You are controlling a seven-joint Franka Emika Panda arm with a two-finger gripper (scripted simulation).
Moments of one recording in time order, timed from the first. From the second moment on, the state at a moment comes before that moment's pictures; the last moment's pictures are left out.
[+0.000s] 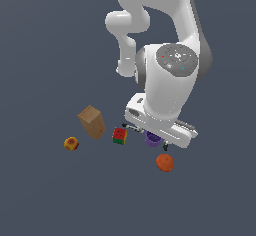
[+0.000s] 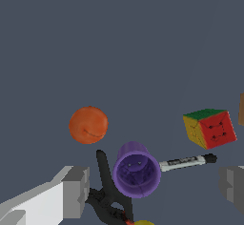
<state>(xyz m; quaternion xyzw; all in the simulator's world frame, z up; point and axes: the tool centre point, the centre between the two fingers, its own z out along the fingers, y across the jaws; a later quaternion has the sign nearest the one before) 0.099 0.084 0.205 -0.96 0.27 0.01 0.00</state>
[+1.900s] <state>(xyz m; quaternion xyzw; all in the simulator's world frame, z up) 0.142 0.157 0.079 -0.89 0.47 0.00 0.00</state>
